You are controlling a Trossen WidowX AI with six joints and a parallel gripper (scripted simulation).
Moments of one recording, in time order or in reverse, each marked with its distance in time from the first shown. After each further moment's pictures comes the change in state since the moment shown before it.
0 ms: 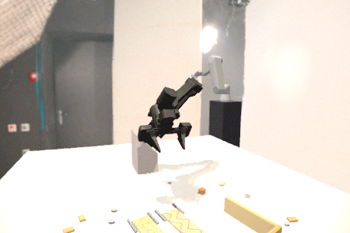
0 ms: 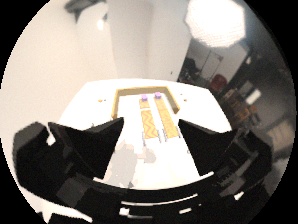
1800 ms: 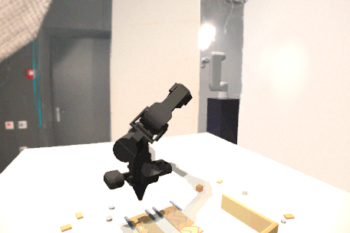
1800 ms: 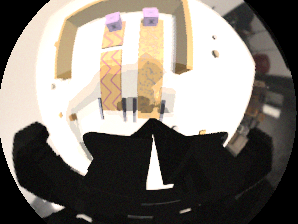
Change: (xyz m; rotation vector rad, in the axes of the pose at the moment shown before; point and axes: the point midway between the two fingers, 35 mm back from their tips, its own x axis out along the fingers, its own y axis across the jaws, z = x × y) arm 0.131 -0.110 -0.041 -0.197 0.935 0.106
